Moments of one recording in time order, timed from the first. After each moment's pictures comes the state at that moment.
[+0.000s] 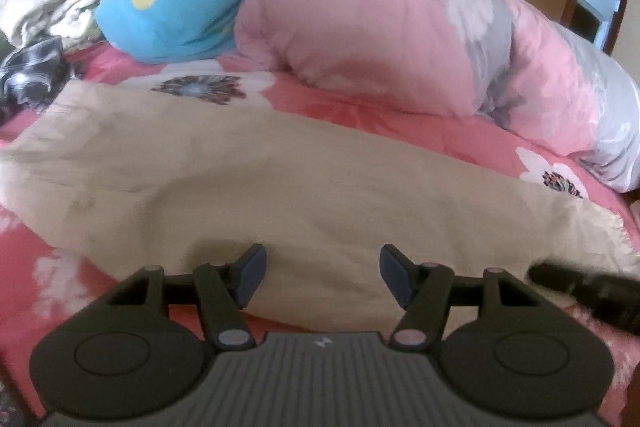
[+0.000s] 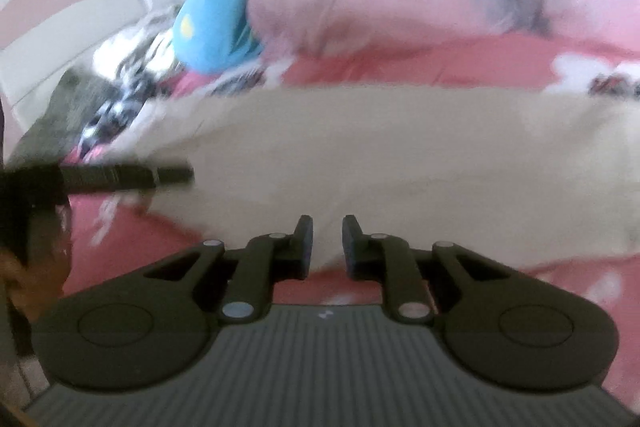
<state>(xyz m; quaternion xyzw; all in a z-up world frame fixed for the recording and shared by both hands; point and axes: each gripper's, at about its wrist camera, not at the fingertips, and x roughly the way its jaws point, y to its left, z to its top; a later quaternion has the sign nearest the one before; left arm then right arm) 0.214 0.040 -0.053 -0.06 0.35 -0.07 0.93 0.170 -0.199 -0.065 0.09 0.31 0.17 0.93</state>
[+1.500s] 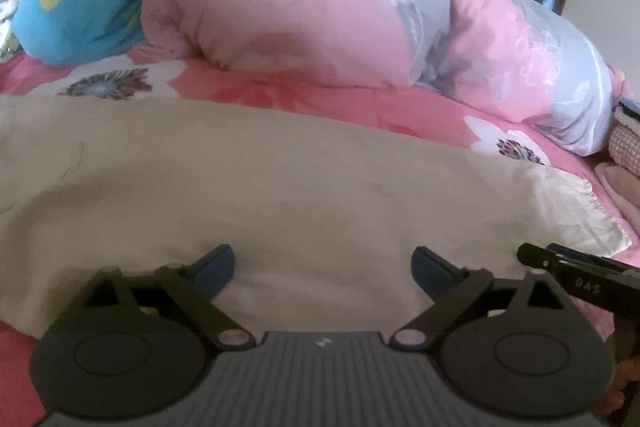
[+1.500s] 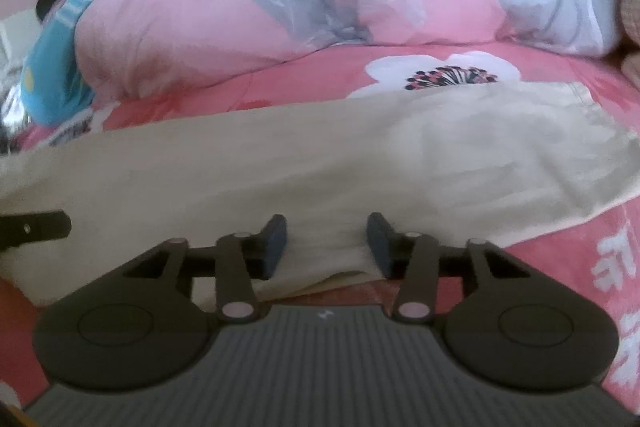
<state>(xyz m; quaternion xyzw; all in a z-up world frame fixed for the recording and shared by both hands) 0.236 -0.006 -0.075 -0.05 0.35 -0.16 0.92 0.187 -0.269 -0.112 0.08 0.29 -0.04 0.95</state>
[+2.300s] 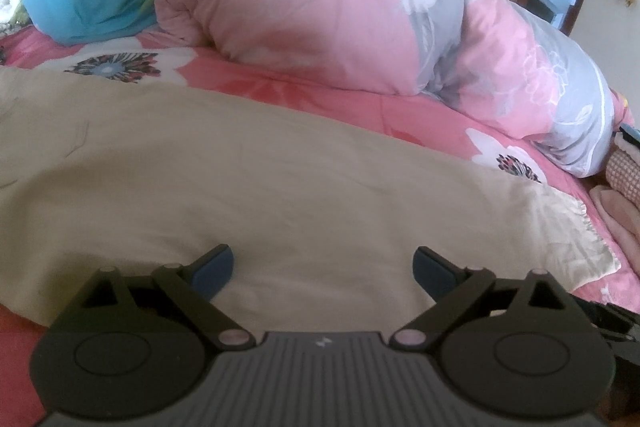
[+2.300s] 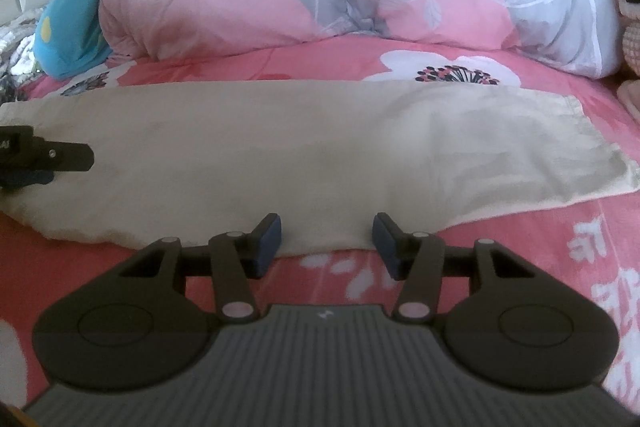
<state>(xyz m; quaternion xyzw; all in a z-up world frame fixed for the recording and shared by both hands) 0.237 0.000 -0.077 -0.09 0.36 -0.16 0.92 0.156 -0.250 -0.107 0.03 0.31 -0.03 0.95</state>
